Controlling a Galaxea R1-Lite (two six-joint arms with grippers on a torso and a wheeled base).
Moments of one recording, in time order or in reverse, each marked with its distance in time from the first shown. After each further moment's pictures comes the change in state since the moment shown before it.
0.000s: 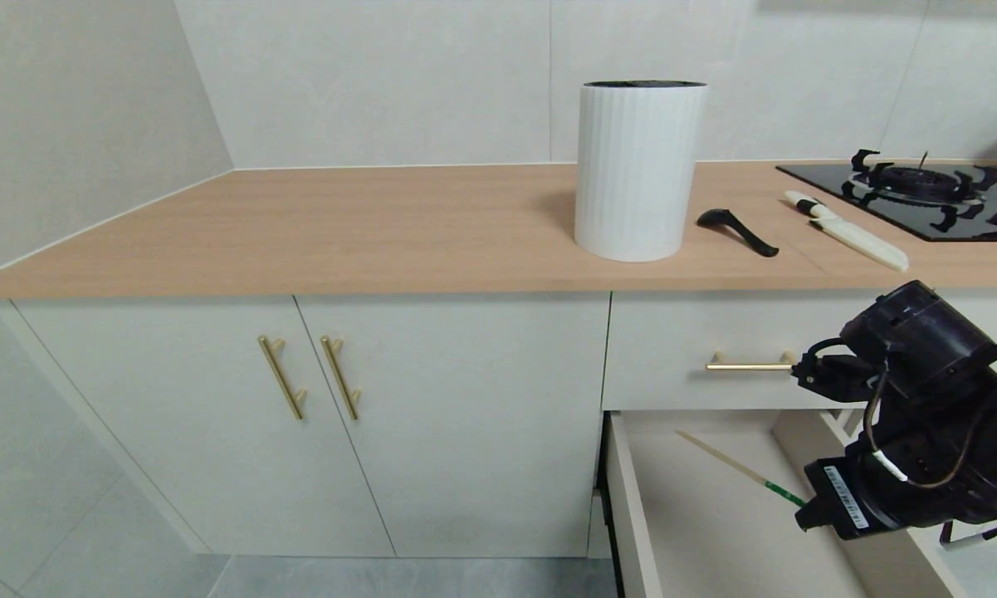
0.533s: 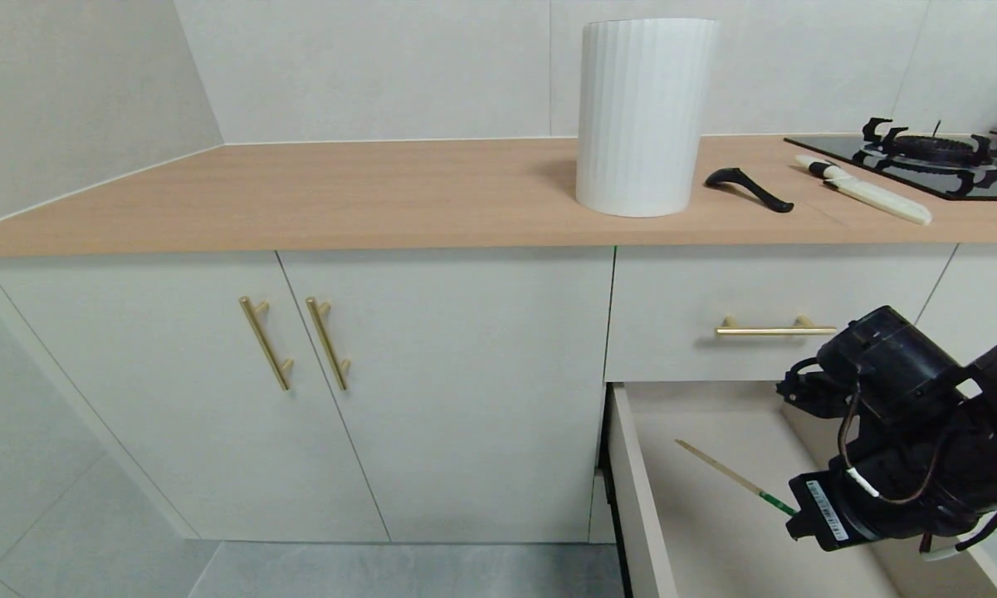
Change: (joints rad) left arm 0.000 0.000 0.000 0.000 0.000 0.000; right arm 0.009 0.037 0.053 -0.062 -0.032 0.000
